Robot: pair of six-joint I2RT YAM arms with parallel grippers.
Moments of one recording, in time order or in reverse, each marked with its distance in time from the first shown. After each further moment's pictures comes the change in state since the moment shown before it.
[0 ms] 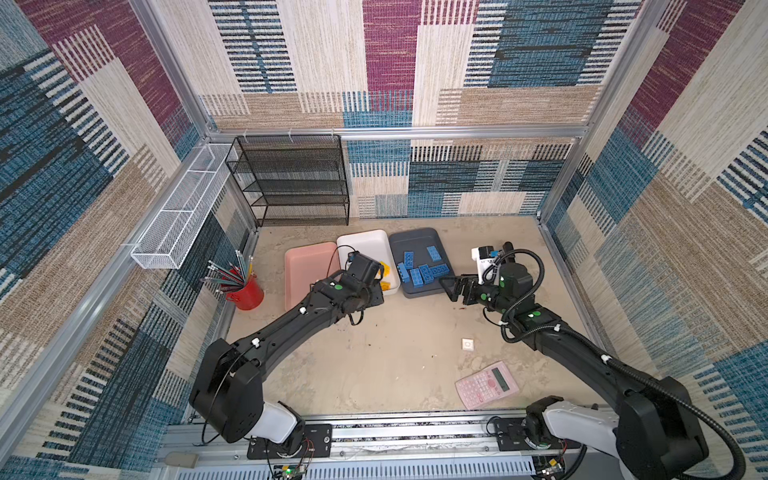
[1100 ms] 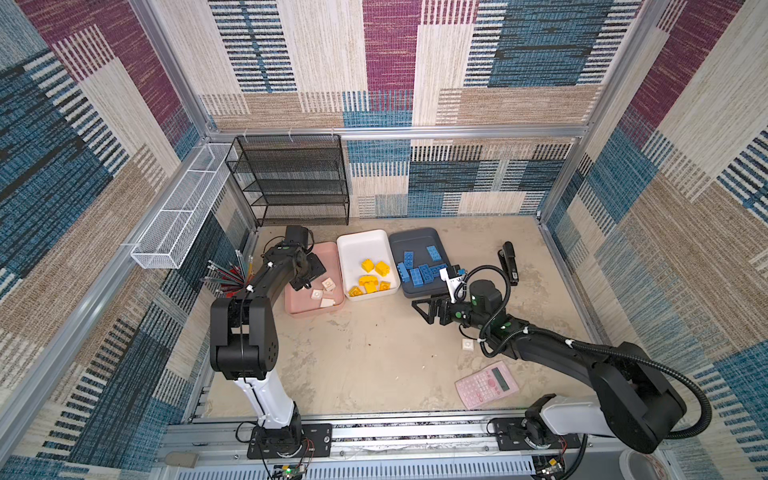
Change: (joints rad) left arm 0.545 0.332 0.242 -0.066 0.119 0.085; right arm 0.170 0.134 -0.093 0.228 -0.003 0.054
